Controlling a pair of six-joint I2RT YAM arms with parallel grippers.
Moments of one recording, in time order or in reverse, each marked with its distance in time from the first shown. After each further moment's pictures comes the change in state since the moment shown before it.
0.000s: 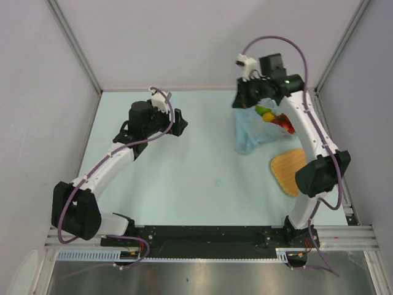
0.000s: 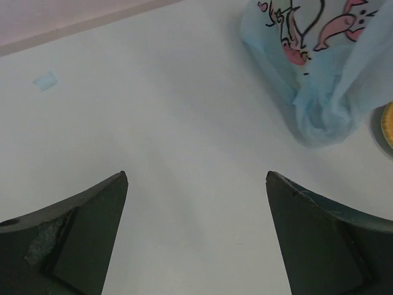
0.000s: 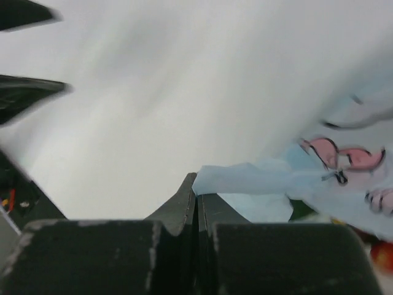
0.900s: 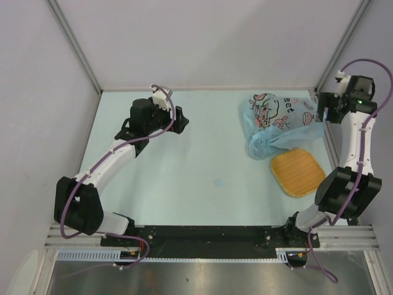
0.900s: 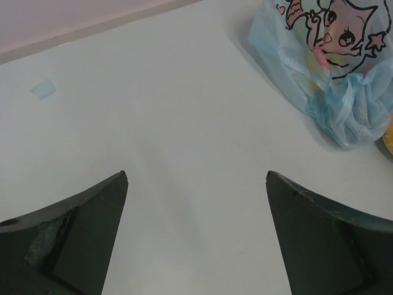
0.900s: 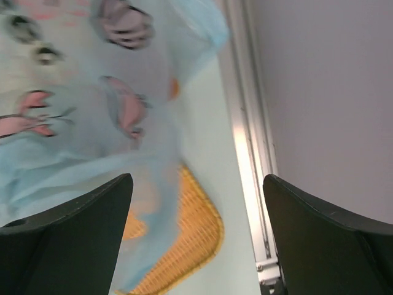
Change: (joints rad) left arm 0.006 0.043 0.042 0.016 0.010 0.007; right arm -0.562 -0.230 -0.346 0.140 0.450 -0.157
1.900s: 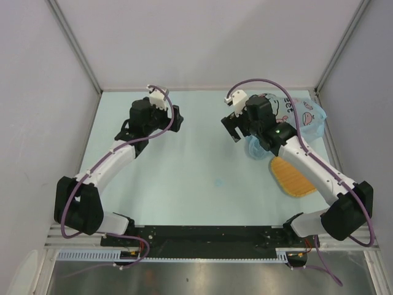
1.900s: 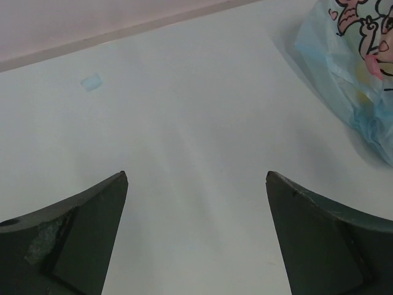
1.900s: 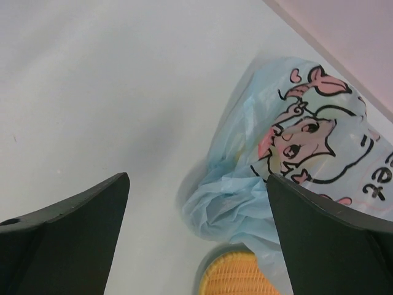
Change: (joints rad) left arm 0.014 0.000 -0.021 0.026 -0.146 0.023; right arm 0.864 -0.171 -0.327 0.369 0.193 -0.041
